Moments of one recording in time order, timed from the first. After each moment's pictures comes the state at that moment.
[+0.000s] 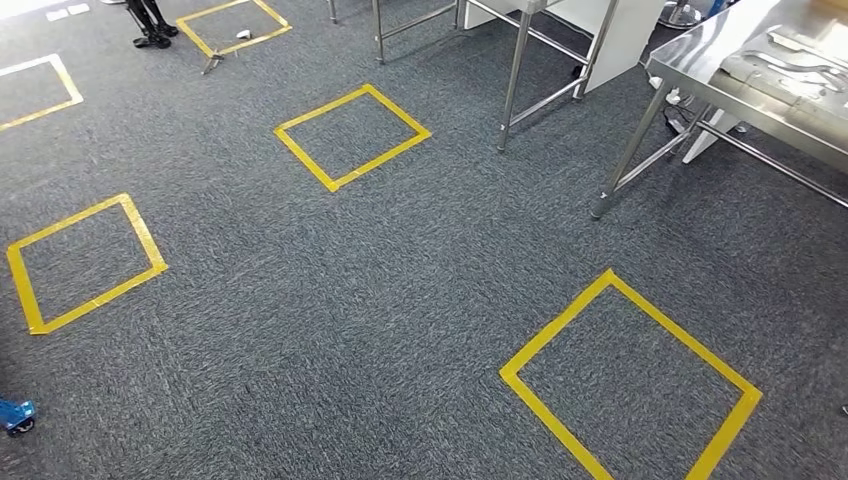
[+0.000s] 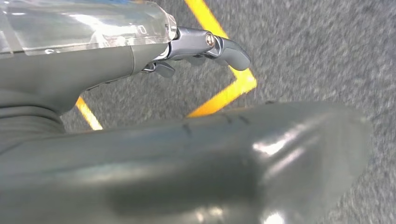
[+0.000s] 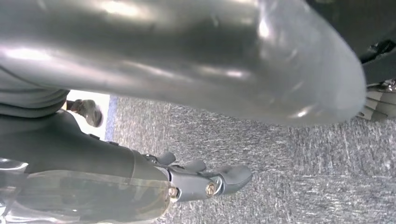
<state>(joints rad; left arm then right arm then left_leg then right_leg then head) -0.05 0.05 -0.56 -0.16 0.67 0.09 -0.38 -0.06 0.09 -0.82 -0.20 1.33 0.00 0.08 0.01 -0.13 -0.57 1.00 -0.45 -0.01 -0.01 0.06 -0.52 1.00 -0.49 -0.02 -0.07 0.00</state>
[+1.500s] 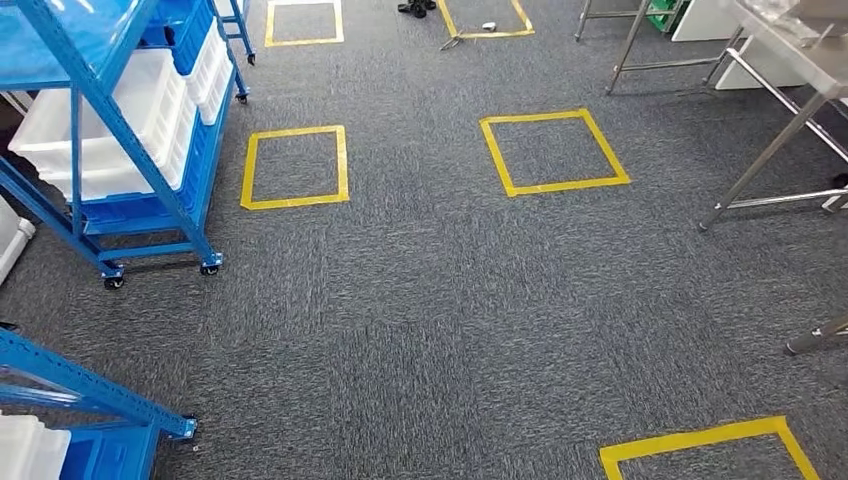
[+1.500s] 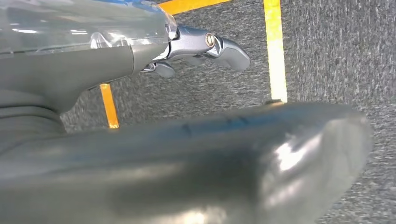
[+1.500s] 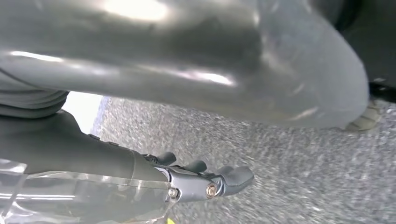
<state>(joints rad) -0.04 0.10 -0.62 -0.16 0.67 0.07 -0.41 -0.06 0.12 -0.87 -0.20 1.31 -0.03 0.07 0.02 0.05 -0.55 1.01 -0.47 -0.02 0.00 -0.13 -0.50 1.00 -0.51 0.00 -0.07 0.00</state>
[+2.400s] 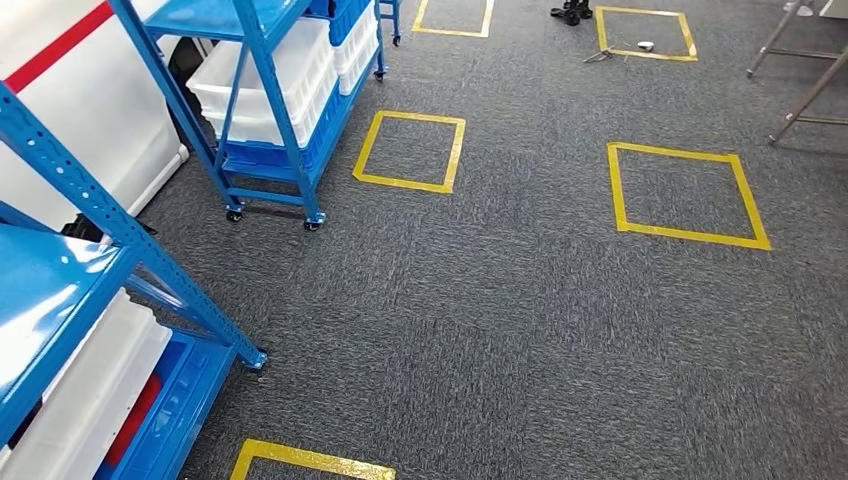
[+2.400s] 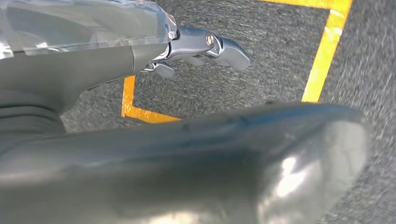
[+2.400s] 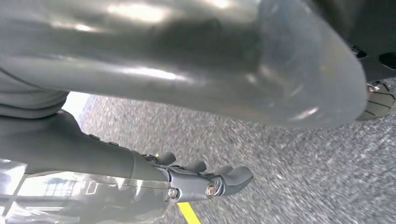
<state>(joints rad) -0.07 0.09 -0.63 -0.16 0.68 0.07 -0.39 -0.07 0.10 -0.88 -0.20 1.31 -0.01 0.07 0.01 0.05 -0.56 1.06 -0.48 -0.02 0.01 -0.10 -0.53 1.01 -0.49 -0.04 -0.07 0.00</state>
